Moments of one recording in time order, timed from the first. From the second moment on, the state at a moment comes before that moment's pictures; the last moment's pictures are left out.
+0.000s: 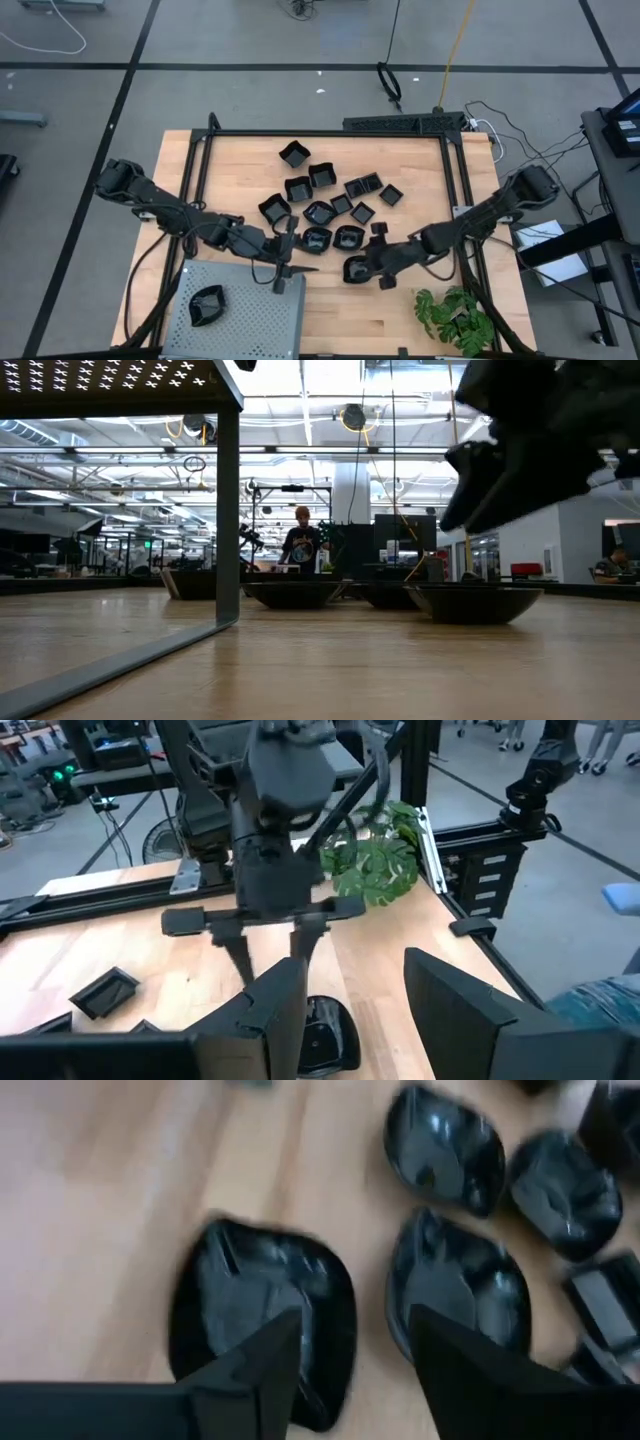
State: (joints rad) left arm -0.39 1.44 0.92 0.28 -0.21 0.03; right arm 0.44 1.47 0.72 -0.12 0.34 0.13
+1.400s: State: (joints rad) left arm -0.39 1.44 0.92 0.24 -0.21 0.00; right arm 0.41 1.52 0.74 -0.09 0.10 0.11
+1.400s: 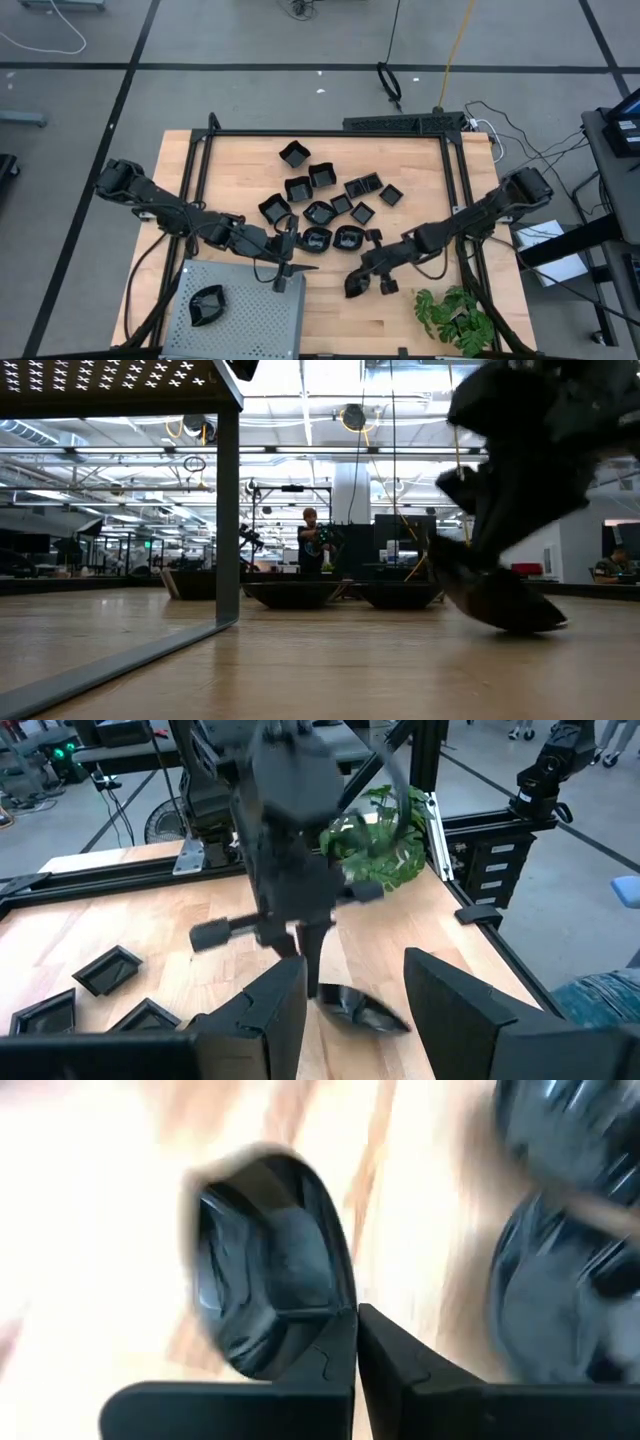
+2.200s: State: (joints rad) left arm -0.35 1.44 0.92 0.26 -0.71 -0.03; right arm 0.42 1.30 0.74 0.38 1.08 -0.53
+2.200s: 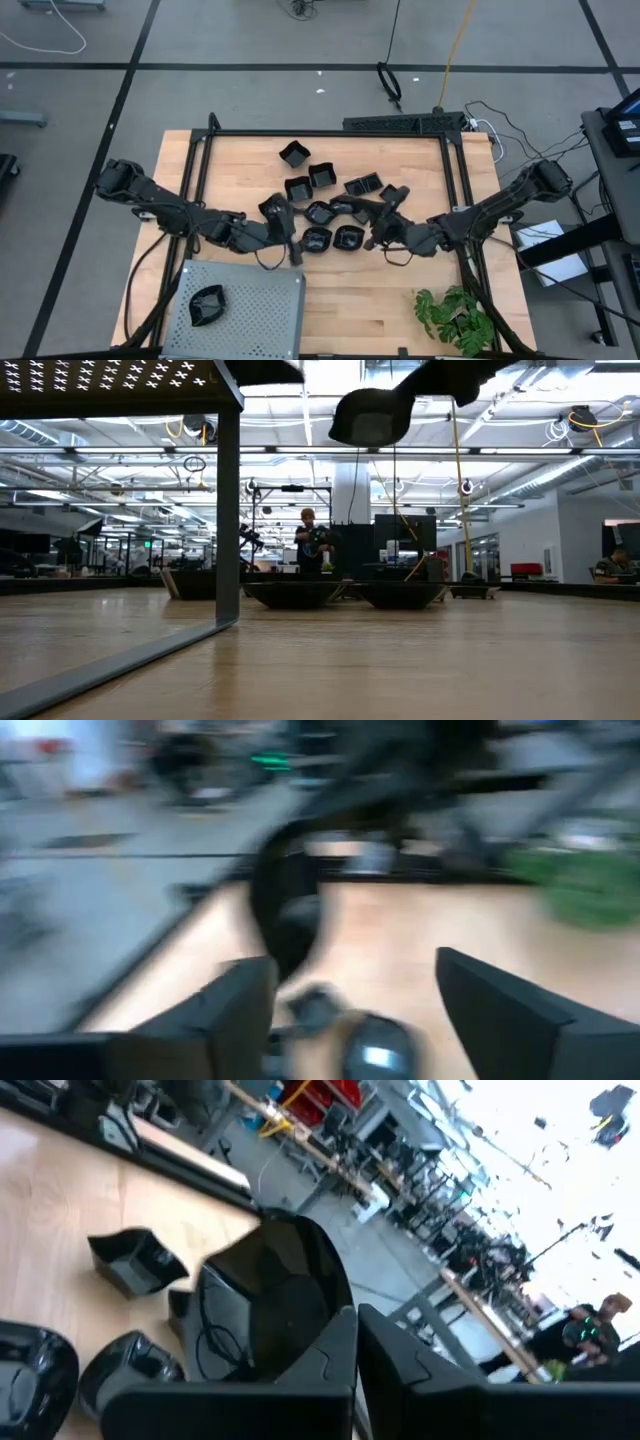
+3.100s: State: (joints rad) left arm -0.23 1.65 1.20 -0.03 -0.65 0.00; right arm 0.40 1.36 0.74 0.47 1.02 -0.61
